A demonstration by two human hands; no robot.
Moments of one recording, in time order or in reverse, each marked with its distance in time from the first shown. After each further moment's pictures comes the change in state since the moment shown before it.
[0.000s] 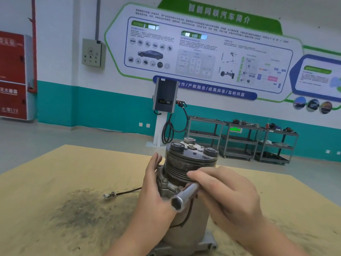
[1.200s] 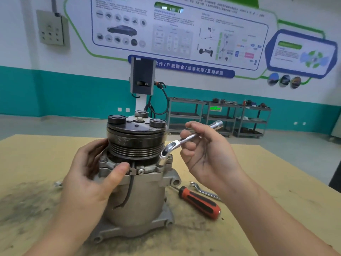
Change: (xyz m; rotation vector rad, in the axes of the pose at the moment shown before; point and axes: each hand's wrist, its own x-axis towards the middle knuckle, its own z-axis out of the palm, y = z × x) left_hand 0.006 -0.017 -0.003 0.054 0.197 0.199; right_hand 0.001 0.043 -0.026 1.537 0.400 1.526
